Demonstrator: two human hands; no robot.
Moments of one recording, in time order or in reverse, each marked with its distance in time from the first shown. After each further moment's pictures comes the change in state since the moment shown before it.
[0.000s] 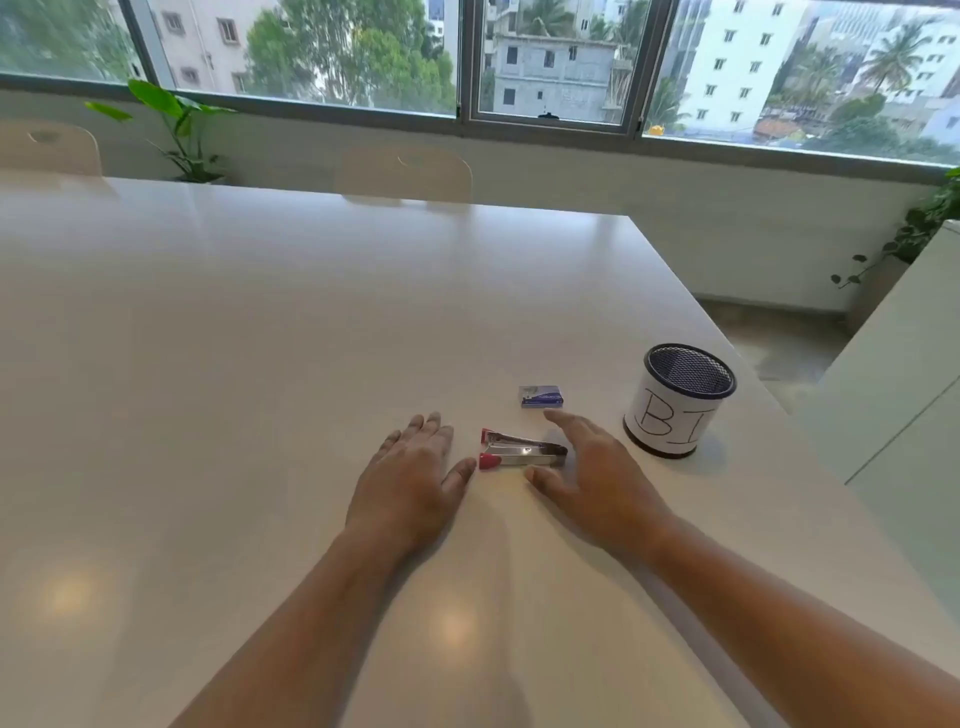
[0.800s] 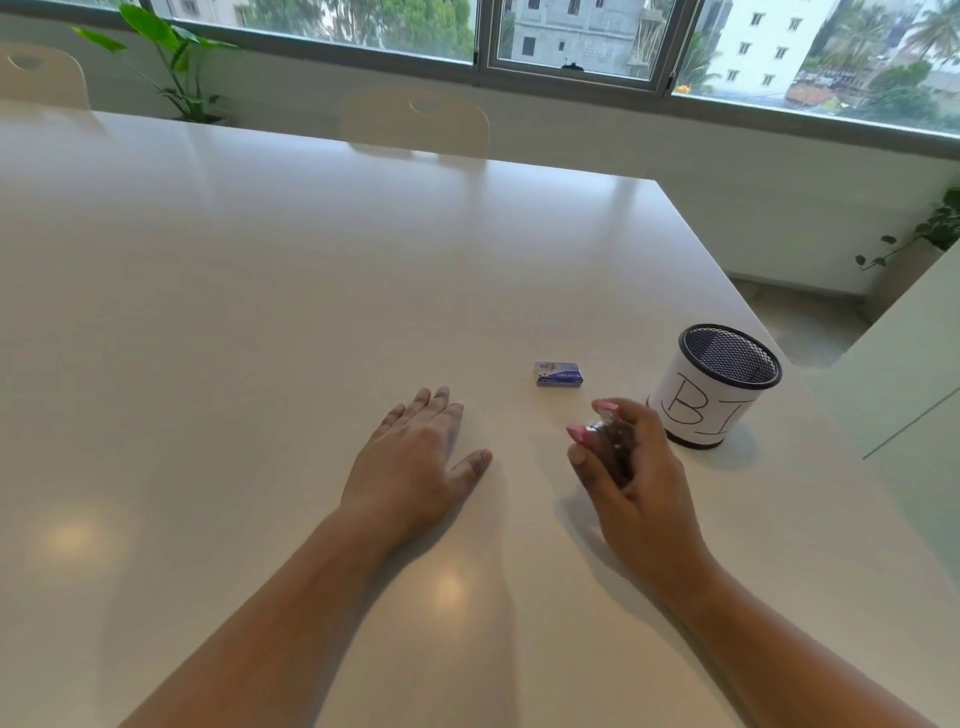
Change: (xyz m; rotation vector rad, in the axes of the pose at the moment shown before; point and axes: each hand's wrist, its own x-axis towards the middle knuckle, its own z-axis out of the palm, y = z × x) left_hand 0.003 -0.010 0.001 -0.029 -0.033 0.048; right_hand -0.027 0.001 0.011 0.506 0.329 -0.108
